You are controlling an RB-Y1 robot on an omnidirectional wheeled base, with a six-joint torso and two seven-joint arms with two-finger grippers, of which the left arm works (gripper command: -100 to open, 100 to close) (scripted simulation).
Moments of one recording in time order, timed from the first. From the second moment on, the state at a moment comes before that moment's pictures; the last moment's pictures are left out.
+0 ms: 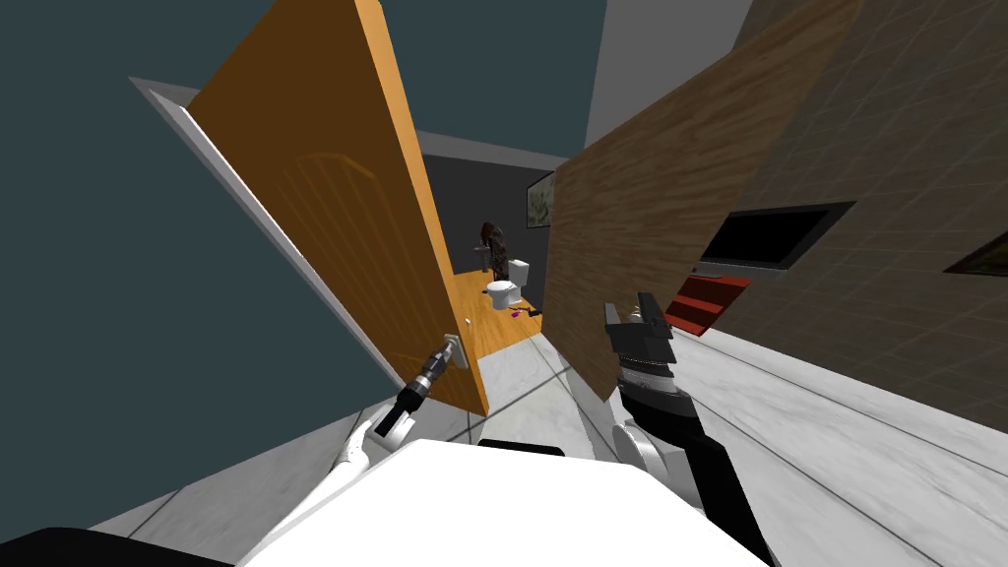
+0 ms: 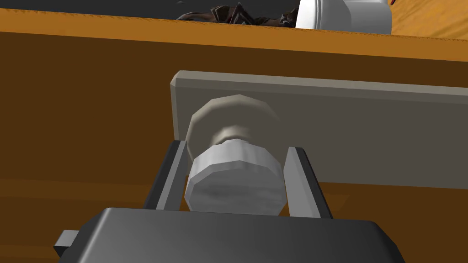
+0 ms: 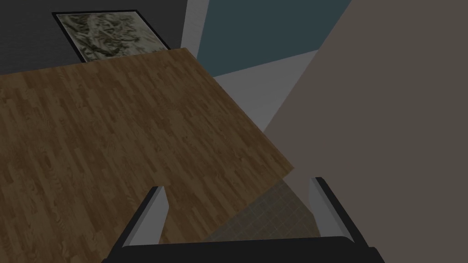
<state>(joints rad) 0.19 0.57 -0.15 -1.30 0.05 -0.56 0.49</state>
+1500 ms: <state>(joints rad) 0.27 0.71 -0.21 -1.27 0.04 -0.75 0.58</state>
